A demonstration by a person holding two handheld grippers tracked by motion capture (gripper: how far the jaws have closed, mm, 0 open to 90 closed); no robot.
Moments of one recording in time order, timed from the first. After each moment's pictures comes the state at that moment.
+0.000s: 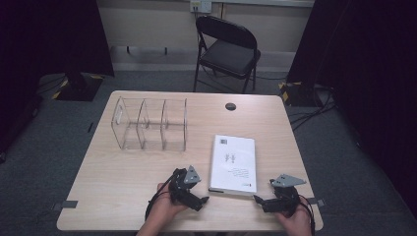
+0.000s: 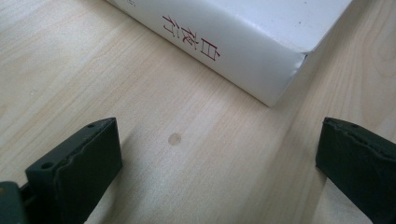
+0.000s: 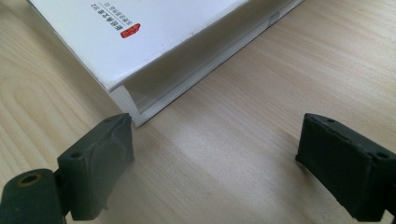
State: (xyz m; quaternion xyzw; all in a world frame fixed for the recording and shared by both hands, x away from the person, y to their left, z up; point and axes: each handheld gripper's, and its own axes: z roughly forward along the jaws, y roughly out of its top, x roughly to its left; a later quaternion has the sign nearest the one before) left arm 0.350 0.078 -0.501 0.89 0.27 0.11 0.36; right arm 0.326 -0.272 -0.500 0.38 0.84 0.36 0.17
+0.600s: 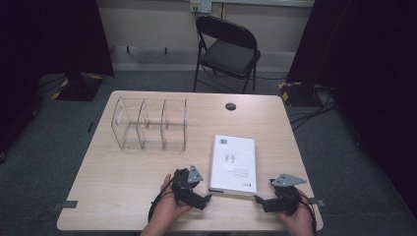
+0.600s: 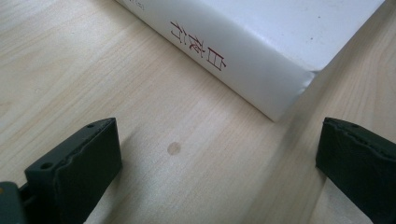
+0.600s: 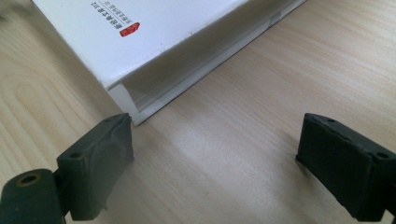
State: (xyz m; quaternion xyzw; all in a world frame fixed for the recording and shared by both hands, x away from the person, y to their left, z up) left arm 0.348 0.068 -0.501 0.87 0.30 0.12 0.36; right arm 0.328 -0.273 -0.500 0.38 0.84 0.36 0.17
